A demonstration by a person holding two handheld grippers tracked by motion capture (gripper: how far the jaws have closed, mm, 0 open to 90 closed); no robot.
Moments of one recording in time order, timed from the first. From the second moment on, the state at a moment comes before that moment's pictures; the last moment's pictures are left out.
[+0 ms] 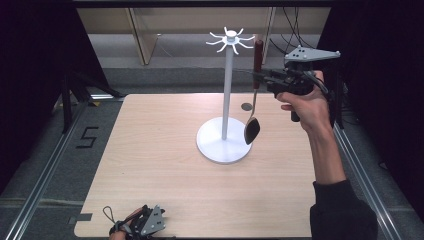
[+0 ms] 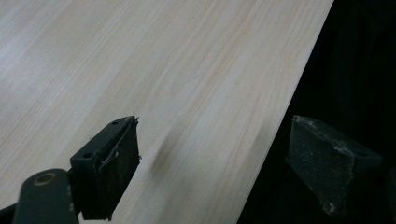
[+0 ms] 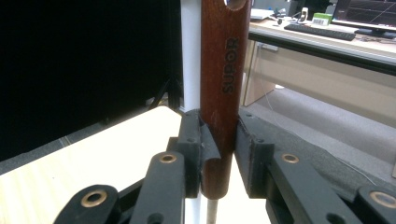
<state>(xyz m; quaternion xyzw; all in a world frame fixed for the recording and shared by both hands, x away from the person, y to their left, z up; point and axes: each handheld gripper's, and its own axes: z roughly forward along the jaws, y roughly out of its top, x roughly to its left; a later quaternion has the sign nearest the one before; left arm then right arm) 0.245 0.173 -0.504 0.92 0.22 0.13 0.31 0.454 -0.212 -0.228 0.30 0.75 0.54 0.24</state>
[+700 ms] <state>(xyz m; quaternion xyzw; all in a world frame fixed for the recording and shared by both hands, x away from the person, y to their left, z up) 0.245 0.173 -0.503 0.92 0.21 0.13 0.31 0.465 -0.200 -0.225 0.31 0.76 0.53 0.23</state>
